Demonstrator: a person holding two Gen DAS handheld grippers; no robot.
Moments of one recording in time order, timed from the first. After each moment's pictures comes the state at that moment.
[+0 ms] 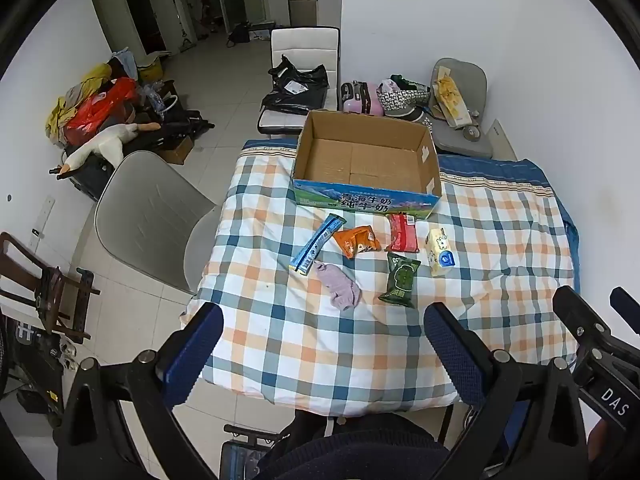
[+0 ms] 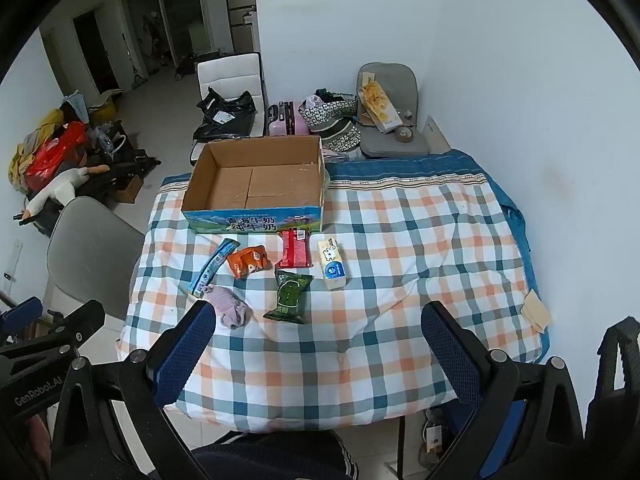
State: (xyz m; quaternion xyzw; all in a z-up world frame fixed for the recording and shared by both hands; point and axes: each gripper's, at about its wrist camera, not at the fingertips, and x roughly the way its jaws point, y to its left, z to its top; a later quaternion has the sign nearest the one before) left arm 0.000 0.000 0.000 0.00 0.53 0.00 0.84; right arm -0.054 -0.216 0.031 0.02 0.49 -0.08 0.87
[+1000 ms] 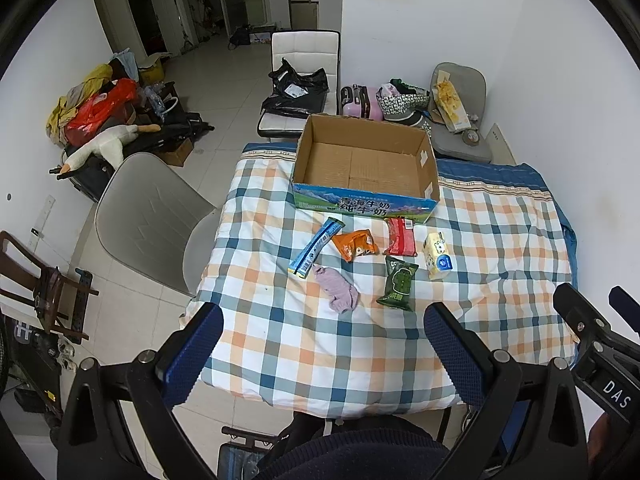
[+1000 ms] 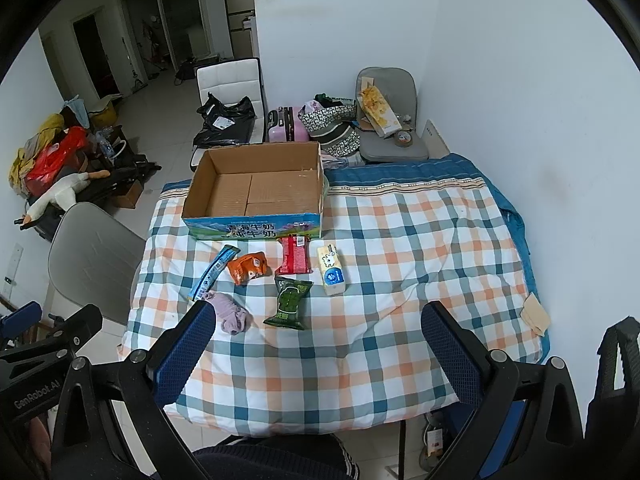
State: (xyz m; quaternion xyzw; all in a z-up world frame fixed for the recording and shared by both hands) left arm 0.002 0.004 0.009 0.00 0.53 0.00 0.85; right arm -0.051 -0.220 0.036 0.02 0.49 -0.07 0.87
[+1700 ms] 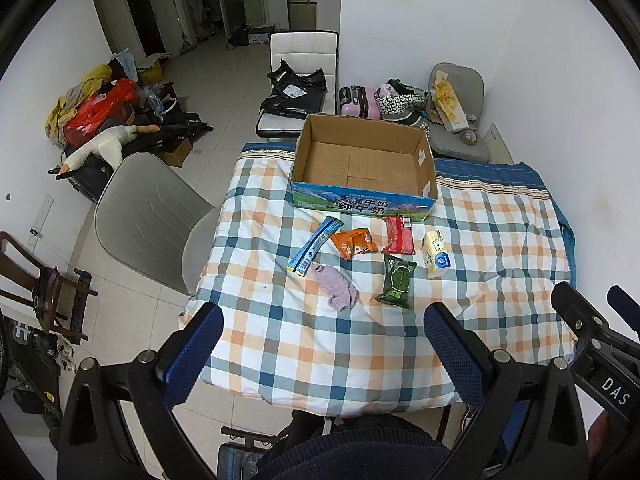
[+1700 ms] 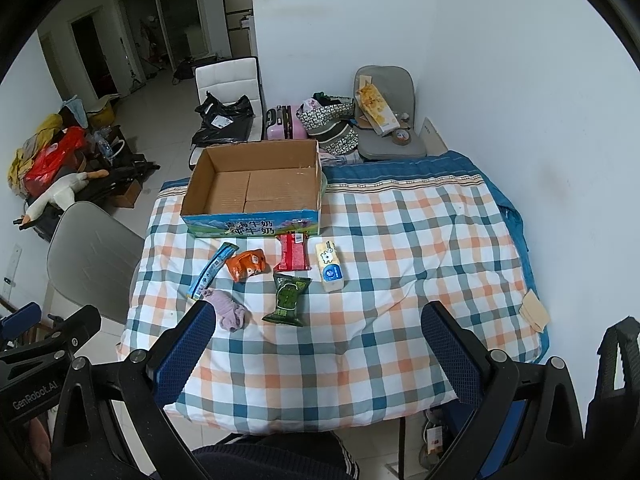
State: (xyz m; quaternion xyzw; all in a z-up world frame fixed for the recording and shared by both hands) left arm 0.003 0.004 0.011 -0.01 0.53 0.00 0.85; right arm -0.053 -0.221 0.036 0.03 0.49 -0.07 0.87
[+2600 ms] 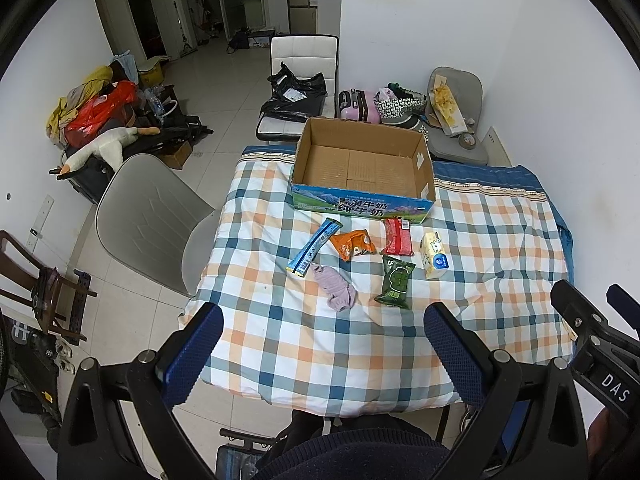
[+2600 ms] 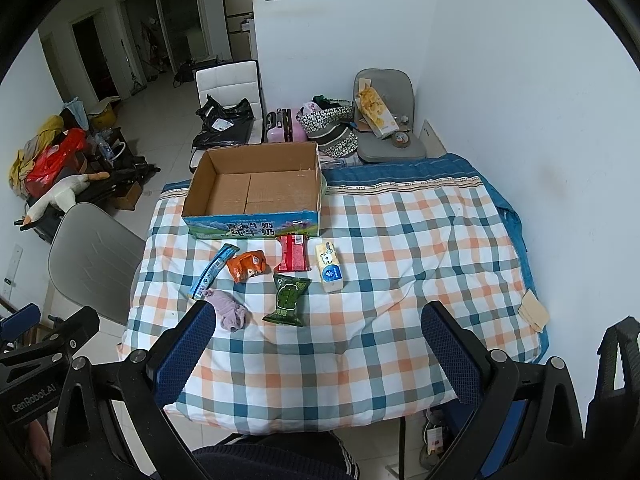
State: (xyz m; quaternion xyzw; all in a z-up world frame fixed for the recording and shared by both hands) left arm 0.002 0.004 0.011 -0.01 0.53 0.00 0.85; right arm -0.058 -0.221 0.040 0.03 0.49 -0.07 0.87
